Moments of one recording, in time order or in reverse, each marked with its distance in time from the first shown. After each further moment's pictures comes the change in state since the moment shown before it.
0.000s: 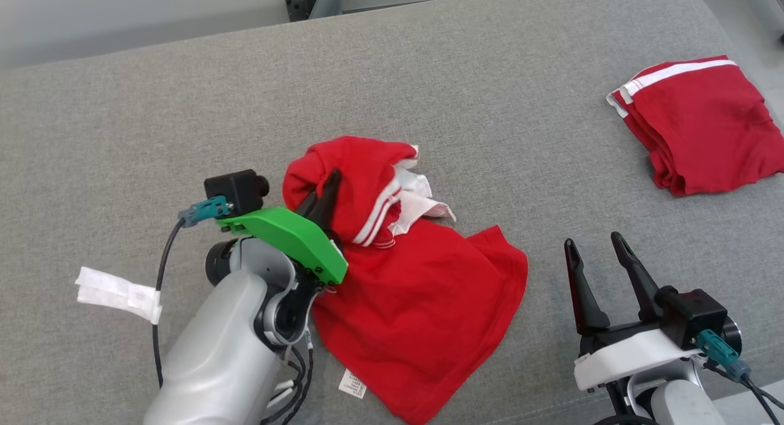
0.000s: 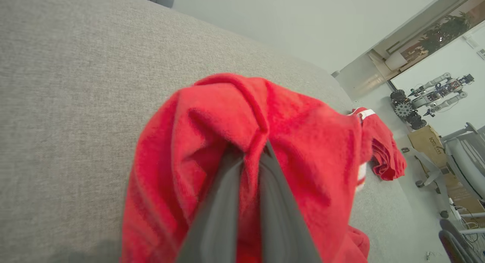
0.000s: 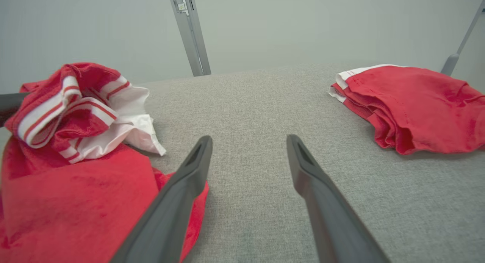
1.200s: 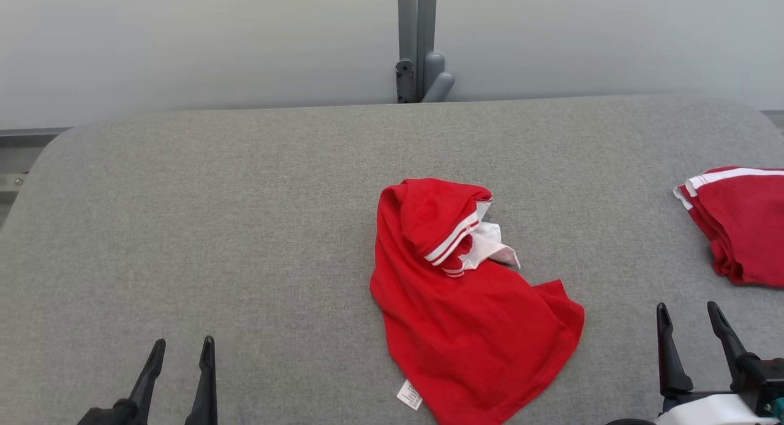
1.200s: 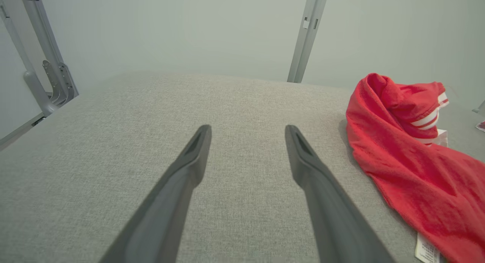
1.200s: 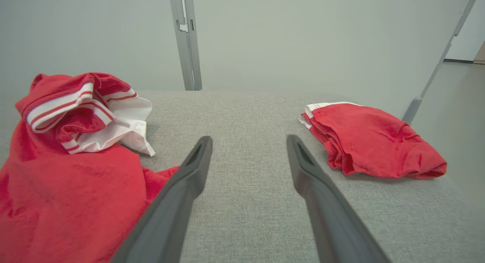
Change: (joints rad) left arm 0.726 0.143 0.416 -0.400 0.513 -0.055 -0.260; right arm 0.205 -0.011 -0.231 -0.046 -0.105 0.000 0.000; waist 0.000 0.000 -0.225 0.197
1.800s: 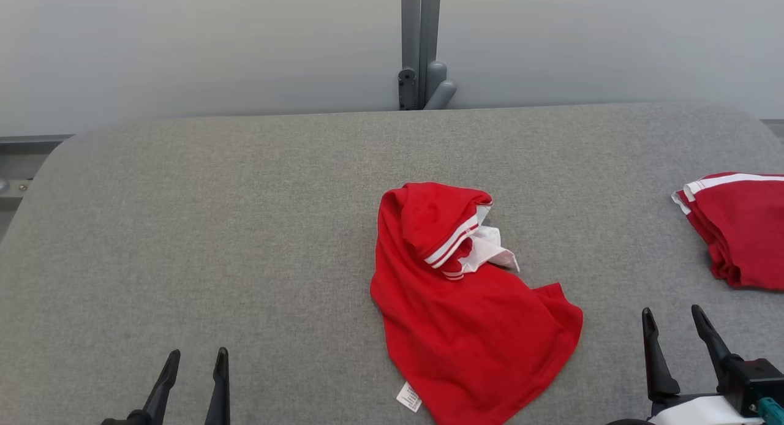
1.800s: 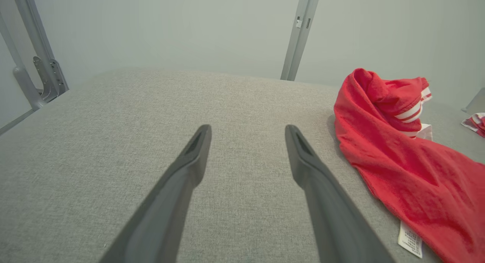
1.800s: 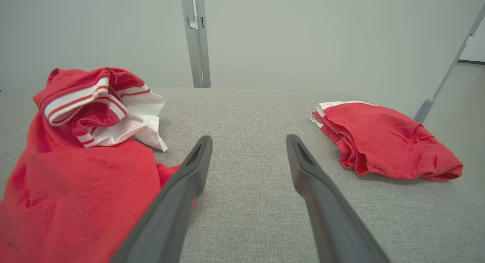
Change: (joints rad) left arm 0.037 -0.094 0.072 0.010 0.092 -0.081 0.000; right arm -0.003 -0.008 0.037 0.025 0.000 0.000 0.000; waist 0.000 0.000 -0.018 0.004
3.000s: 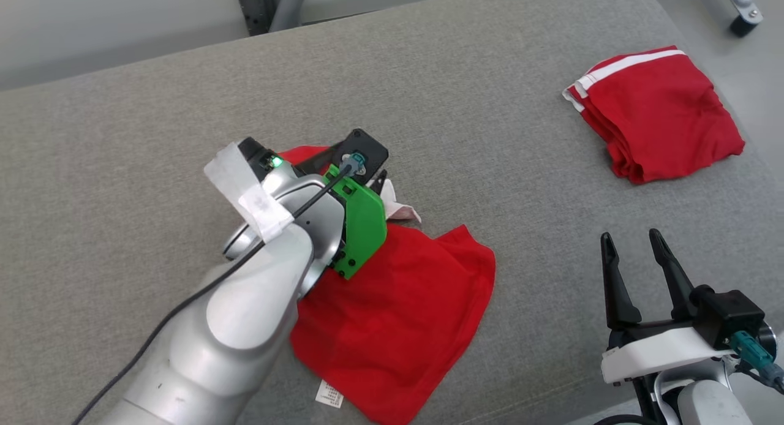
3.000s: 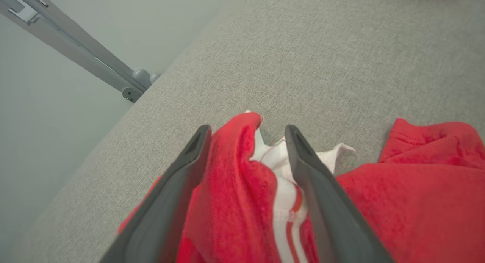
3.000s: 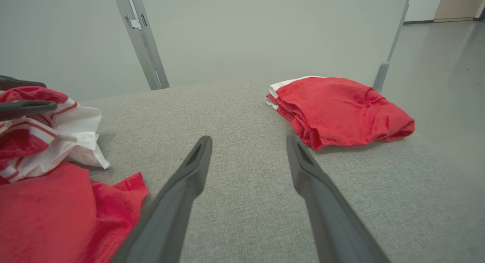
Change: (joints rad) left arm -0.922 -0.044 -0.576 0.383 0.182 0.009 0.621; right arm -0.187 0.018 0.100 -0.002 0.089 0.000 0.000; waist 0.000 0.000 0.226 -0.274
